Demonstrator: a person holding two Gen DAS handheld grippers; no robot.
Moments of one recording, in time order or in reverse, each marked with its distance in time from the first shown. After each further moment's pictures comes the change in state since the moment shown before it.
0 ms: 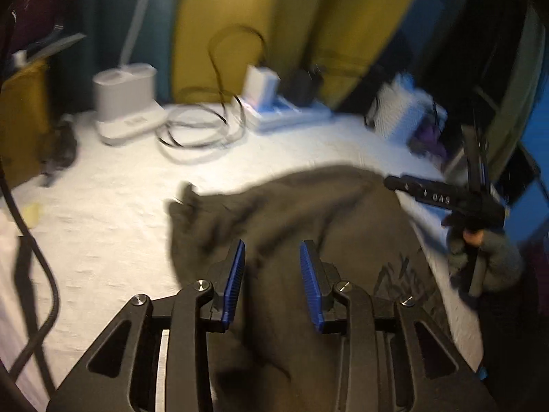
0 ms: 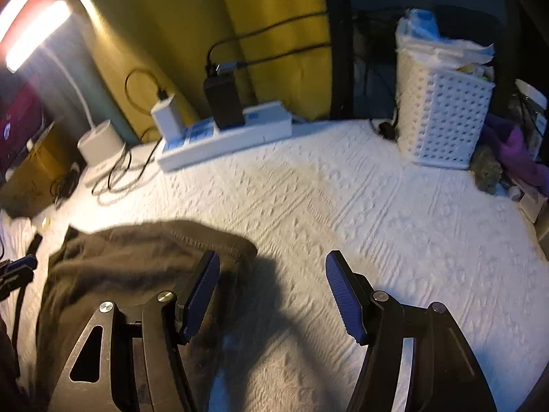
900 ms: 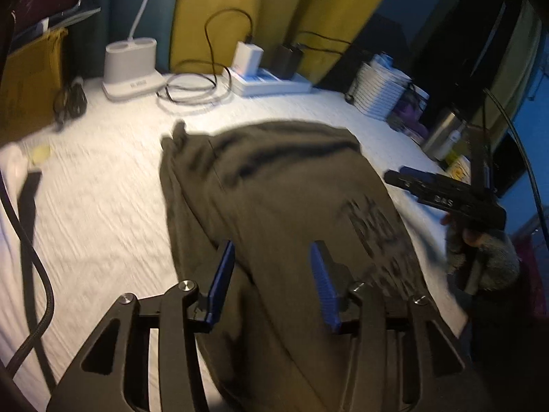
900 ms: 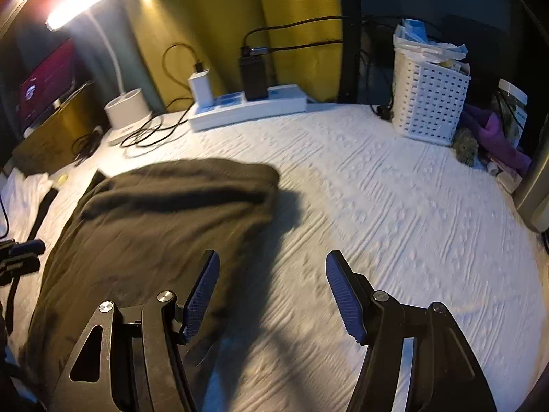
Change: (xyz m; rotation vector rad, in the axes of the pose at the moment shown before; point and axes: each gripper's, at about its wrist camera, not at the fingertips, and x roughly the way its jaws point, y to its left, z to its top) left arm -0.040 -0.019 -0.052 -0.042 0.035 -0.059; right arm -0.054 0.023 -0.054 -0.064 0.007 -0.009
